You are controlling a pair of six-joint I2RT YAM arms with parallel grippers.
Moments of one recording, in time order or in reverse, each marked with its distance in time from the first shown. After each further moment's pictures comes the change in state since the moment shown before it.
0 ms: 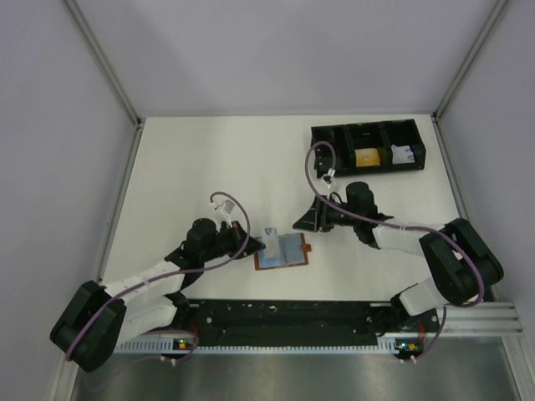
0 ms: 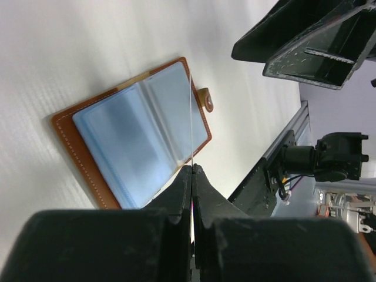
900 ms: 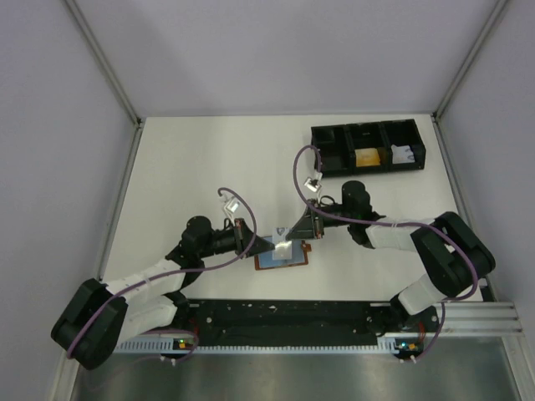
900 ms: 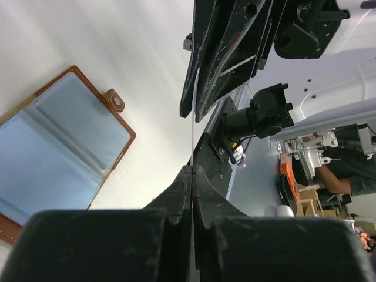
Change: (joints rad) left arm 0.001 0.014 0.006 0.257 0.282 -0.015; right arm 0.061 0.056 0.020 0.240 -0.390 0.001
